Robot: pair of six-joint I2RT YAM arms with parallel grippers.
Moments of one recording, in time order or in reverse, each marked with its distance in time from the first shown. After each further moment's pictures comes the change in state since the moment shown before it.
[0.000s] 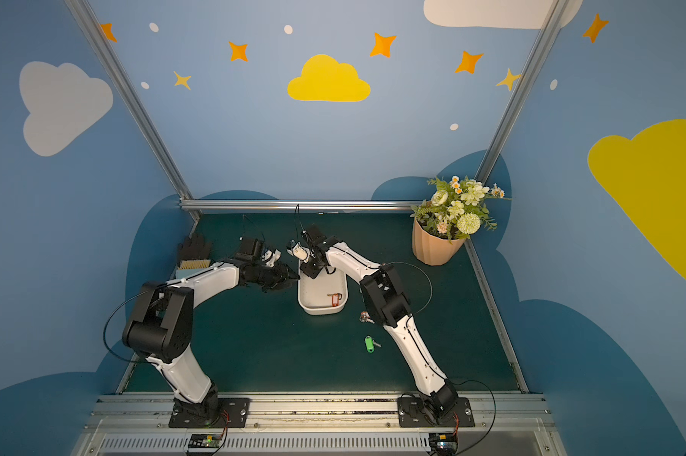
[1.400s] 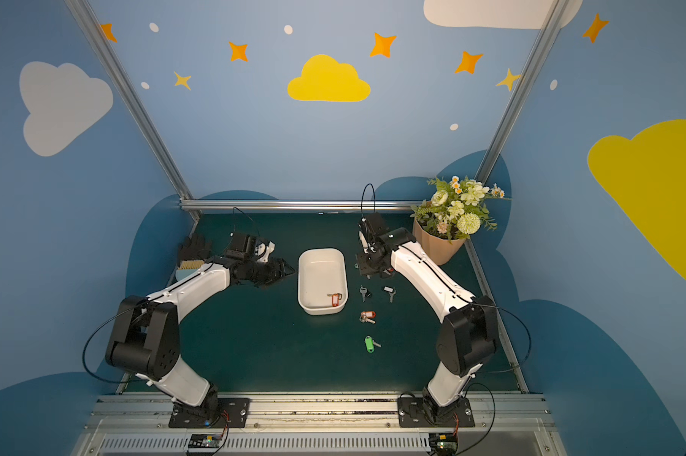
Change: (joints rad) left arm 0.006 -0.112 0.024 -0.074 -0.098 0.124; right arm -0.208 -0.822 -0.642 -0.301 0.227 0.571
